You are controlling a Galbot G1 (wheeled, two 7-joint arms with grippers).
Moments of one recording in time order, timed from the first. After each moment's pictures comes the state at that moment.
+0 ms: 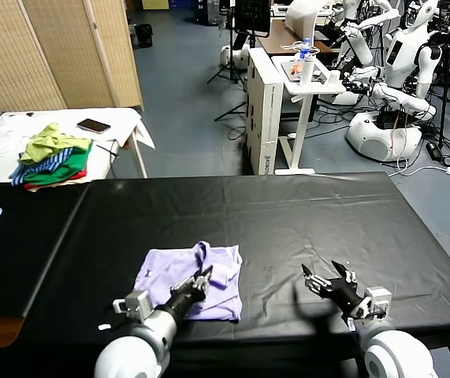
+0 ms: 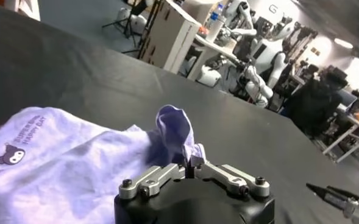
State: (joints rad) left arm 1.43 -1.29 -0.24 -2.19 -0.79 0.51 -0.29; right arm -1.48 1.10 0.53 2.14 0.54 -0.50 0.04
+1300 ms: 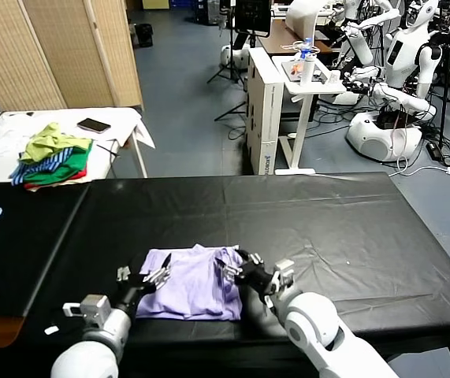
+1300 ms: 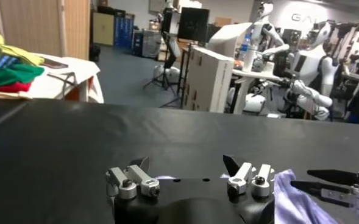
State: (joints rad) left arm 1.53 -1.20 -0.46 -2.19 -0.48 0.38 -0.19; right arm -1.06 1.15 0.02 1.91 0.62 -0.51 0.05
